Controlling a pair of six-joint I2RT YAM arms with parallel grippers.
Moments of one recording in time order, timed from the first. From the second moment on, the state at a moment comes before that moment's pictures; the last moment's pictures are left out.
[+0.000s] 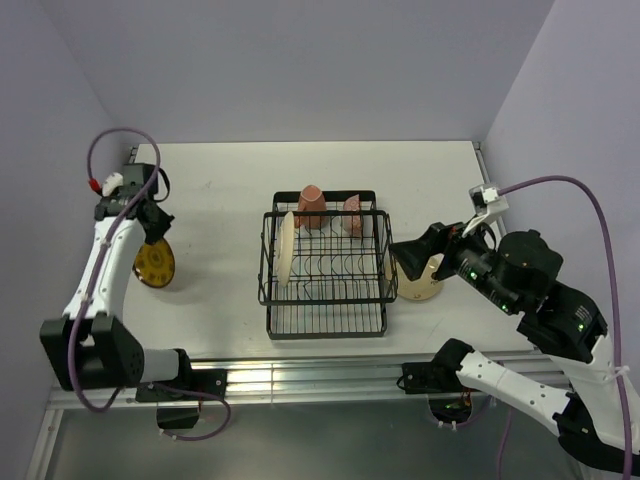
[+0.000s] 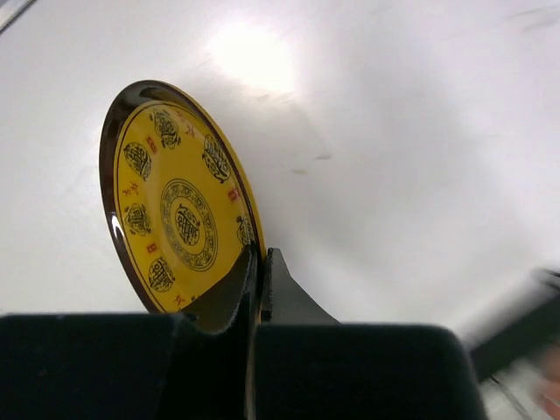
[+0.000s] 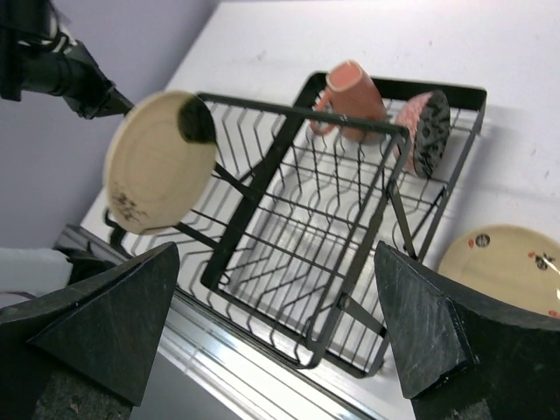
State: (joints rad) left arm 0.05 1.39 1.16 -0.88 -0.40 -0.80; right arm 0.76 0.65 1.25 -0.86 0.18 0.46
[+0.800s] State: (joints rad) left arm 0.05 1.09 1.85 -1.07 0.33 -1.00; right arm 1.22 1.22 1.92 -0.77 0.24 0.34
